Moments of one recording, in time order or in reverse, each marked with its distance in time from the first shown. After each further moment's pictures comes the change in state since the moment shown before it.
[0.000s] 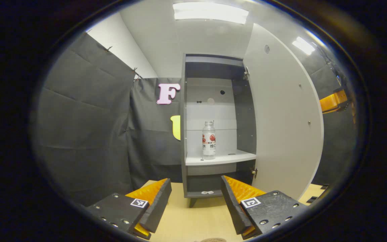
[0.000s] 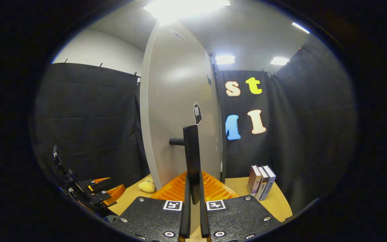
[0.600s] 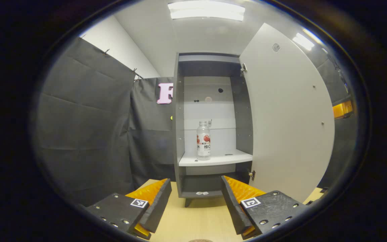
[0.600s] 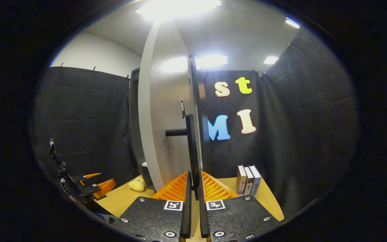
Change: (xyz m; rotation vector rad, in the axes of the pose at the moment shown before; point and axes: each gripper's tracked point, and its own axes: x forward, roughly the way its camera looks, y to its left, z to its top) left arm 0.016 -0.044 0.020 0.028 0.013 0.045; right arm -0.003 -0.015 -0.004 0.045 -0.017 0.018
